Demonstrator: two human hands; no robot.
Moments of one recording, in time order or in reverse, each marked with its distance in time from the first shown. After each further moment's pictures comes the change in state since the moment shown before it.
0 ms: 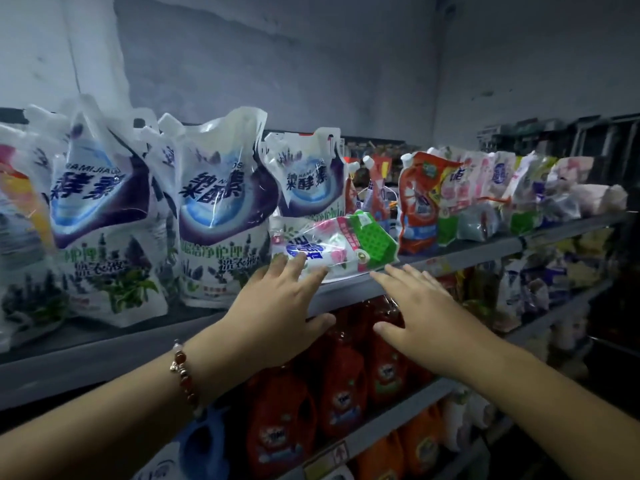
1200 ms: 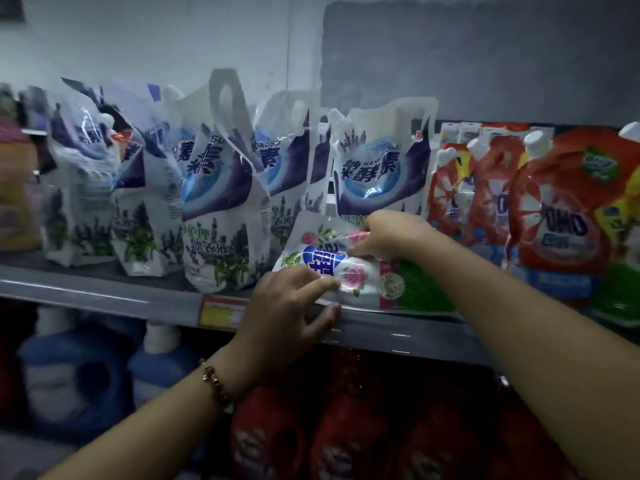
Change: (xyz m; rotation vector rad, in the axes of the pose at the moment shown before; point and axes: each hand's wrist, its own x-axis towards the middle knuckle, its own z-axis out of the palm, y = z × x) left_hand 0.096 0.031 0.113 0.112 0.441 -0.429; right_hand 0.285 0.062 0.034 0.006 -0.129 -0.454
